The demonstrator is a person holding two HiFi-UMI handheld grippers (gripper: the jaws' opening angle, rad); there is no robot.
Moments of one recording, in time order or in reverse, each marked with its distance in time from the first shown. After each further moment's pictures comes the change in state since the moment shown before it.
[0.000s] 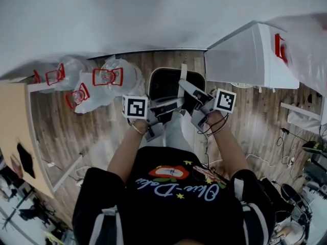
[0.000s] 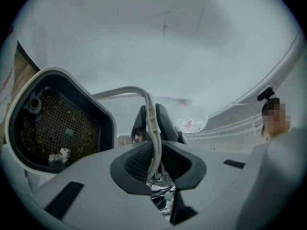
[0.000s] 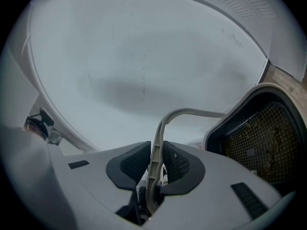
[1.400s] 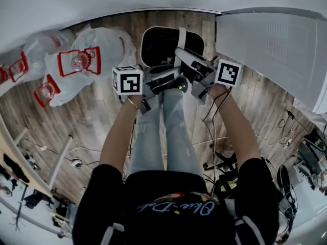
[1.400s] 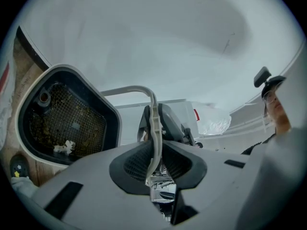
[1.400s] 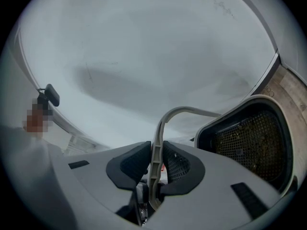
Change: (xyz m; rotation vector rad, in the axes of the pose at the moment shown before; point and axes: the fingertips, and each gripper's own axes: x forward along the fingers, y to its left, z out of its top) left arm -0.003 0.287 0.068 -0.019 -0.021 0.061; right arm 0.109 -0.268 0.031 -0.097 0.154 -0.062
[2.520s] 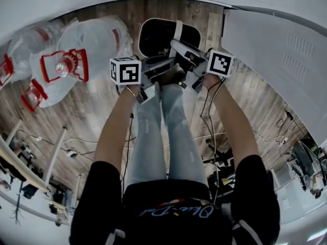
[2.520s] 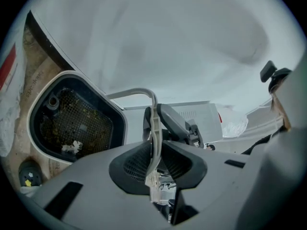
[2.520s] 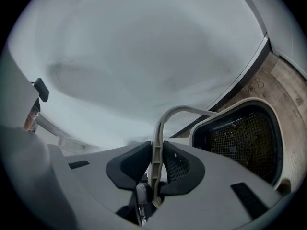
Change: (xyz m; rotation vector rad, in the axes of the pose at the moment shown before) left arm 0.008 0.120 0.009 -0.047 0.003 0.113; right arm 0.035 -0.118 -0.006 0.045 0.055 -0.095
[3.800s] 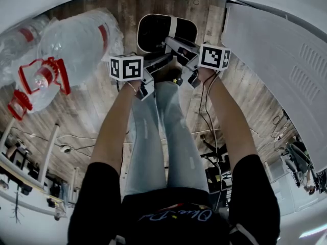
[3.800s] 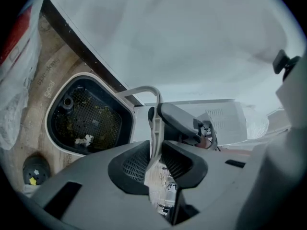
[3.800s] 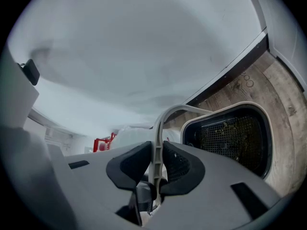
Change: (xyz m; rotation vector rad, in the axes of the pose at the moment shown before) left arm 0.032 0.098 -0.019 -0.078 0.010 0.156; right arm 0.012 -0.105 -0.024 0.013 0.140 -0.165
